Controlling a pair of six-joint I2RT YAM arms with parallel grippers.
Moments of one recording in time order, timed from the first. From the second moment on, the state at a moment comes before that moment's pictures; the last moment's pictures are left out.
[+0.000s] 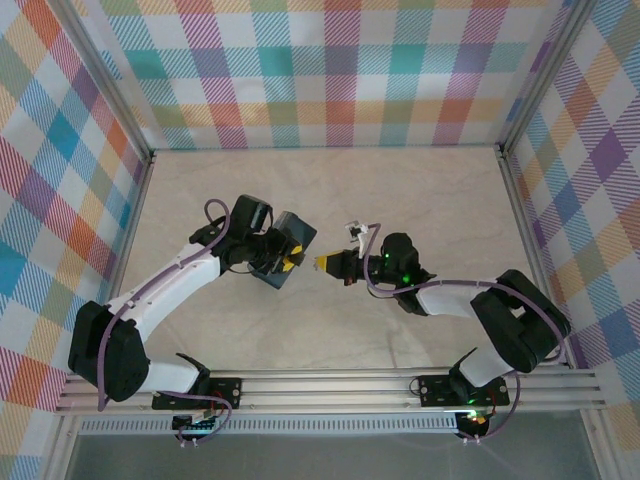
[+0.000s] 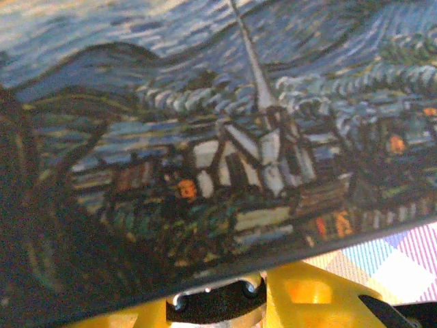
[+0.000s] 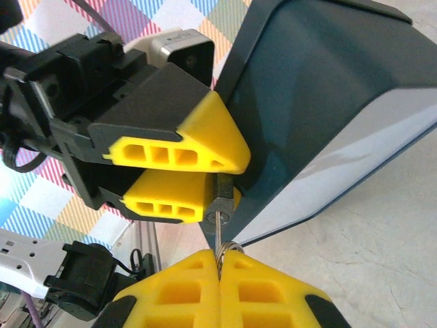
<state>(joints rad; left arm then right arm) -0.50 1.35 1.03 -0.60 0.34 -1.45 0.67 1.51 0.54 0.82 -0.64 0.70</state>
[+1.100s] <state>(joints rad) -0.48 1.30 1.01 -0.57 0.34 -1.47 0.69 1.57 0.56 0.87 -0.64 0.73</state>
